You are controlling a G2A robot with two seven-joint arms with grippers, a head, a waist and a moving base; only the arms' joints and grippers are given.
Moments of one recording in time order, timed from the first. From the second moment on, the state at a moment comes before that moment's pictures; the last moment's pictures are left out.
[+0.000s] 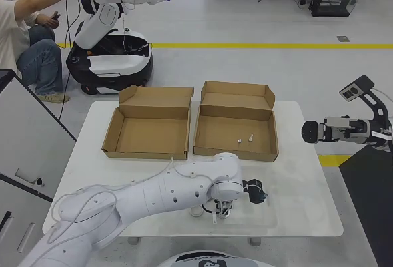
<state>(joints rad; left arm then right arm) 0.66 -1.48 -0.17 -1.47 0.64 -0.30 -1.52 -1.30 -0.76 1.70 -1.55 0.69 -0.08 1.54</state>
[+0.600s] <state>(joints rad) 0.63 -1.48 -0.18 -1.49 0.63 -0.31 -1.51 -1.30 -0.76 1.70 -1.55 0.69 -0.08 1.54</state>
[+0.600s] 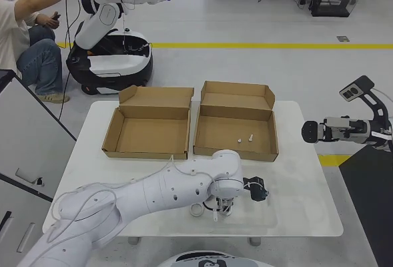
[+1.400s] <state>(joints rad) 0.61 -1.36 -0.33 -1.83 0.64 -0.28 -1.54 -1.30 -0.76 1.70 -1.55 0.69 -0.08 1.54</state>
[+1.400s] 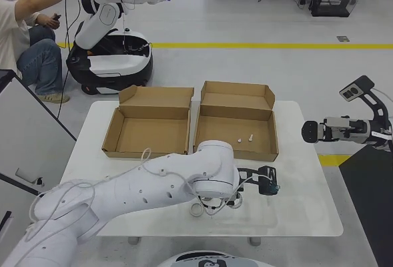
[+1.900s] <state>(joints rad) 0.75 -1.27 -0.63 -1.84 0.54 -0.32 -1.34 -1.30 -0.76 1.70 -1.55 0.69 -0.08 1.54</state>
